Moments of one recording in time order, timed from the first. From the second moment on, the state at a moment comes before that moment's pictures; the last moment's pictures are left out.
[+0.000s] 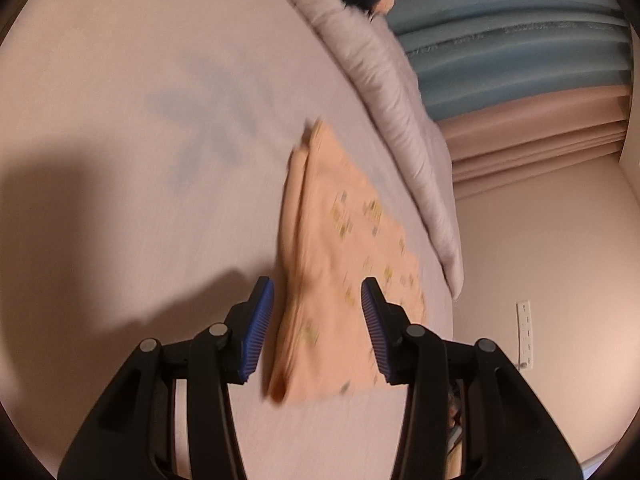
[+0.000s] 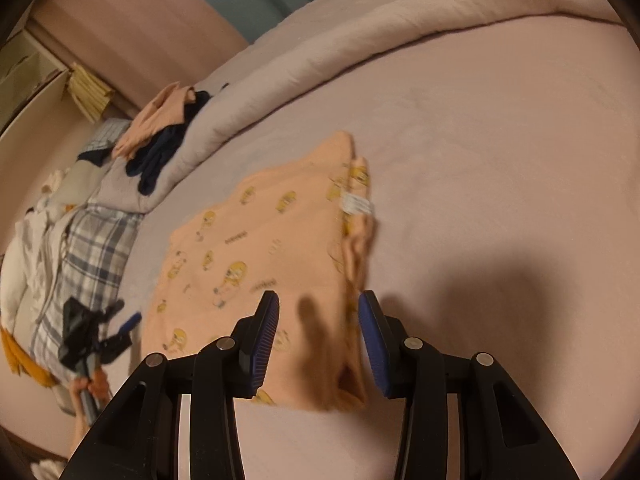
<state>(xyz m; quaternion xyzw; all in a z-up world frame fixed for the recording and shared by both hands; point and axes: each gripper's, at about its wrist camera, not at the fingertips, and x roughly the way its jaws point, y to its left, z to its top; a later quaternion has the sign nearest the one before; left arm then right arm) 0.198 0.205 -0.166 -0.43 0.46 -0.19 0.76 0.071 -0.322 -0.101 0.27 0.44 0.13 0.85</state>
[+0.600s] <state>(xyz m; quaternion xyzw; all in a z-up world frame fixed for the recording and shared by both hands) 0.173 0.166 -0.155 -0.40 0.47 -0.24 0.76 0.057 -0.325 -0.112 0.26 0.45 0.17 0.84</state>
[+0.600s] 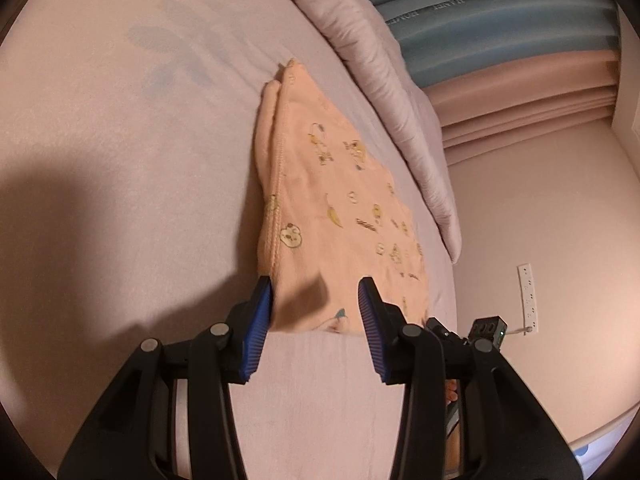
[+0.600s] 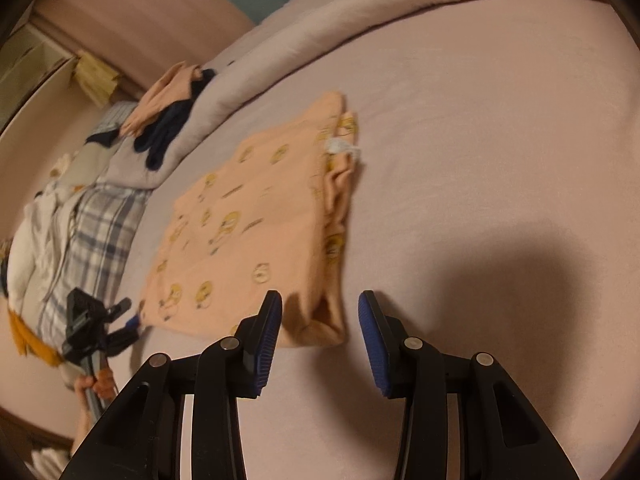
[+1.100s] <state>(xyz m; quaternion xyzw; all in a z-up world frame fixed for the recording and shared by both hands) 0.196 0.153 -0.155 -0.39 0.50 -0.26 0.73 0.082 -0.307 -0.112 0.23 0.47 0.18 0.83</state>
